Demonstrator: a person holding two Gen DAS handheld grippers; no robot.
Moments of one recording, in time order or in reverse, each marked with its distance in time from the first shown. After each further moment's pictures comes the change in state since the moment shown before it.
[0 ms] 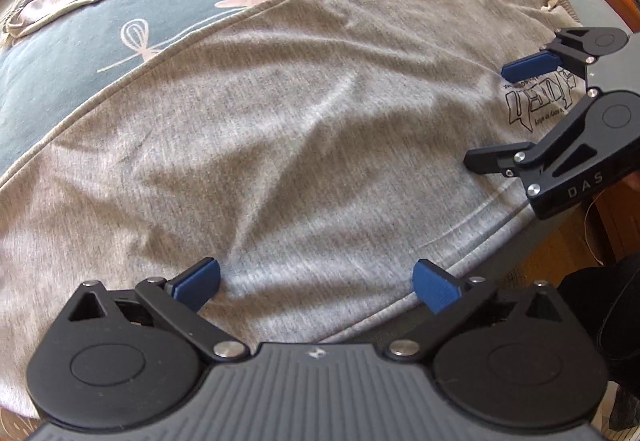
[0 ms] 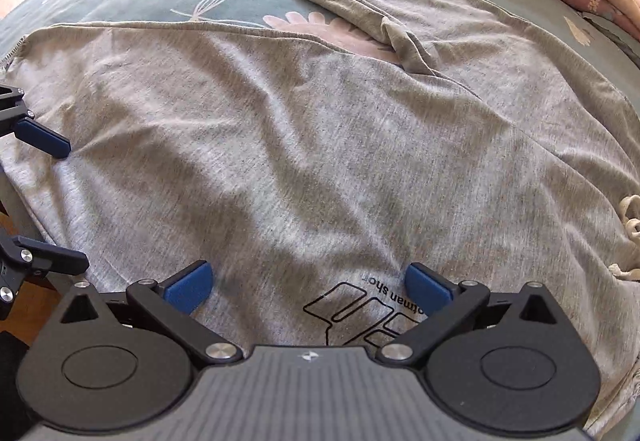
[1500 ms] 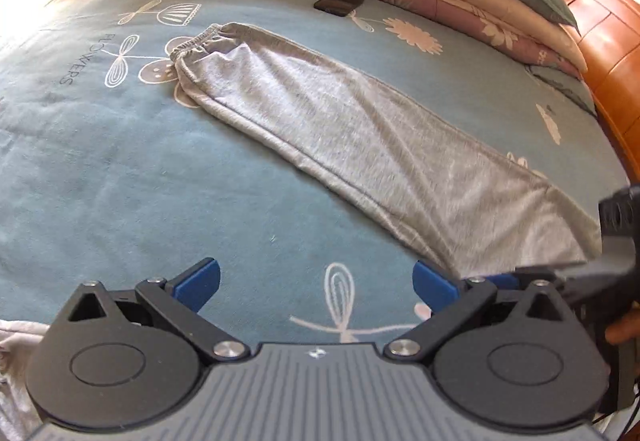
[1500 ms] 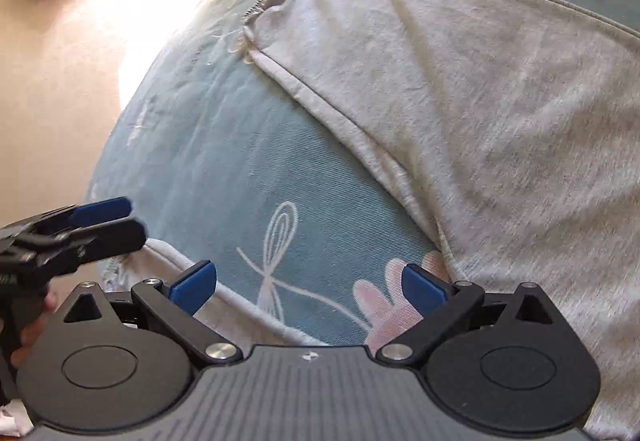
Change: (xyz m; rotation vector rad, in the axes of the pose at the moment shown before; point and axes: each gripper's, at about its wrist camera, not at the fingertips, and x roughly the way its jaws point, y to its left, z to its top) left arm -0.053 0.178 0.143 -0.577 -0.331 0.071; right arm 0.073 -0.054 0.231 0.244 0.009 0.553
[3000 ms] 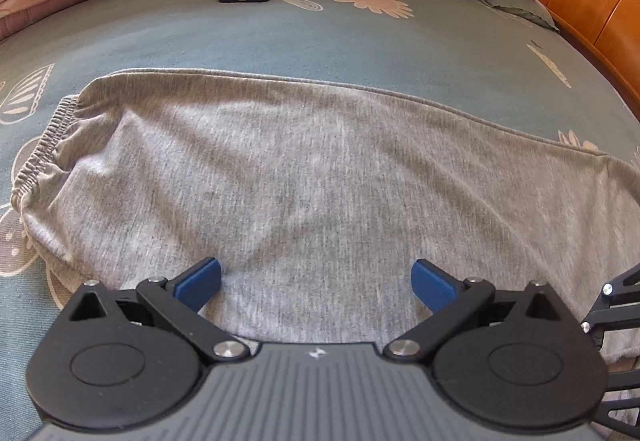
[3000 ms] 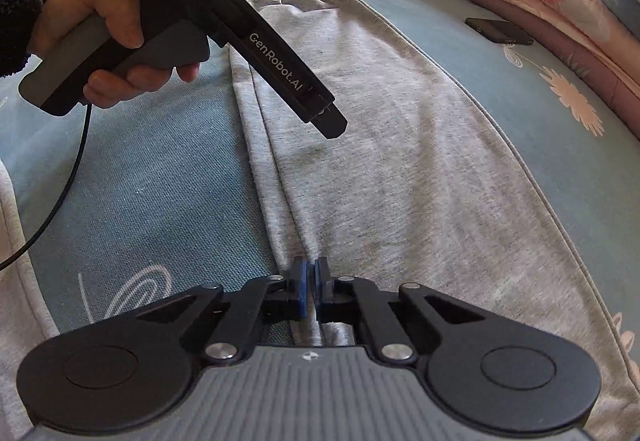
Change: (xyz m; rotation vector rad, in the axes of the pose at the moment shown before) left arm 0.182 0.048 0.116 0.397 0.084 -0.126; right arm 0.086 0.046 0.053 -0.584 -0.025 -0.387
